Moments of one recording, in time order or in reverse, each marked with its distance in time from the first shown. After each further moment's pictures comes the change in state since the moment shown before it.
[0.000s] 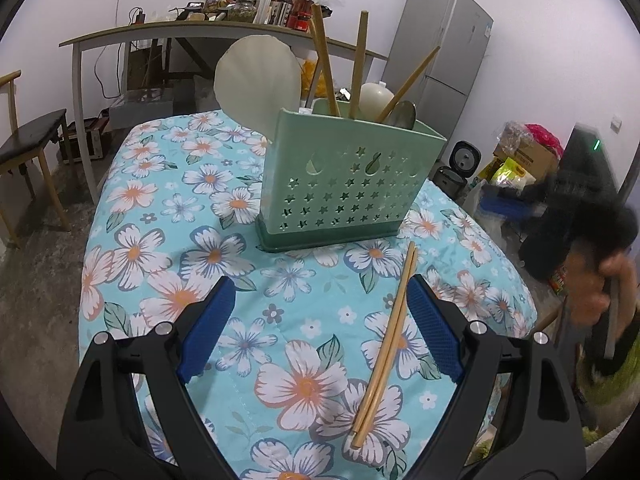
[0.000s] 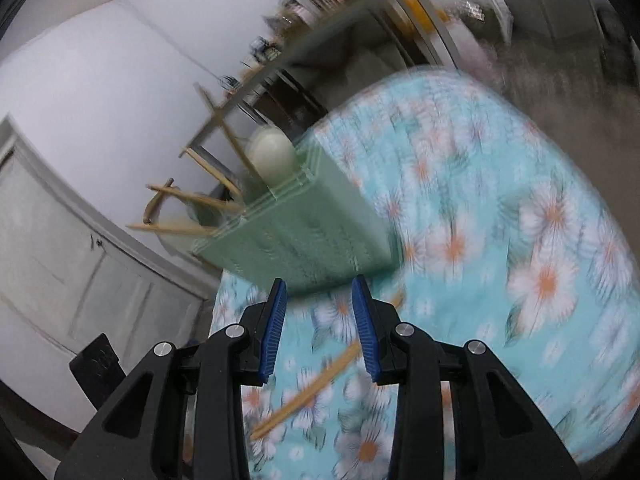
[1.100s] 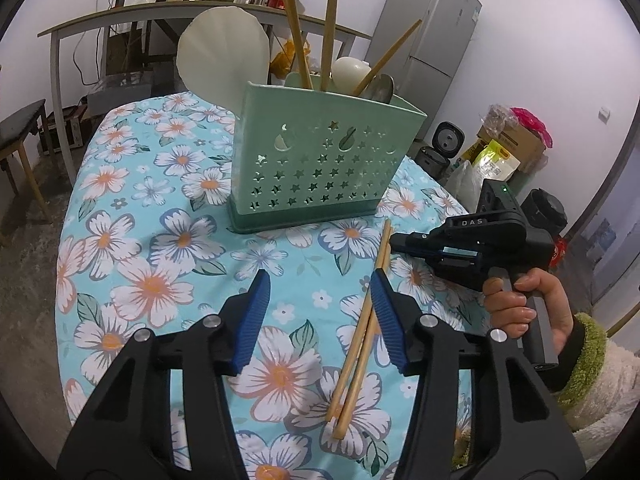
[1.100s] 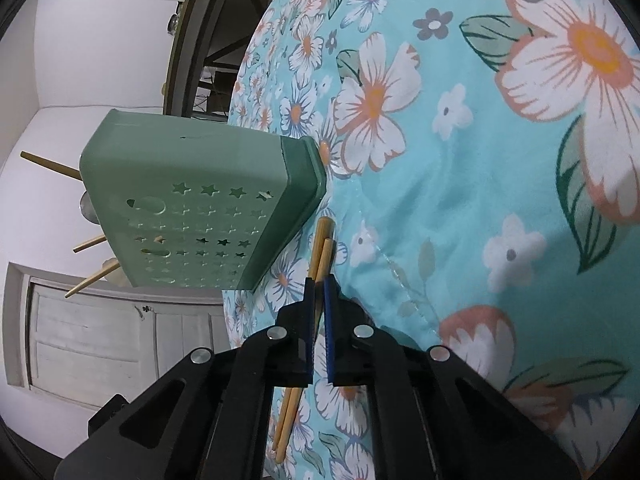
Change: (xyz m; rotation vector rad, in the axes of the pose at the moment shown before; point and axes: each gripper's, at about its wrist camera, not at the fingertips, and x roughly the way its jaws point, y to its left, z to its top) left arm 0.011 -0.011 -0.001 0.010 0.082 -0.073; right arm 0.083 -0.091 -0.033 0.433 0.123 0.144
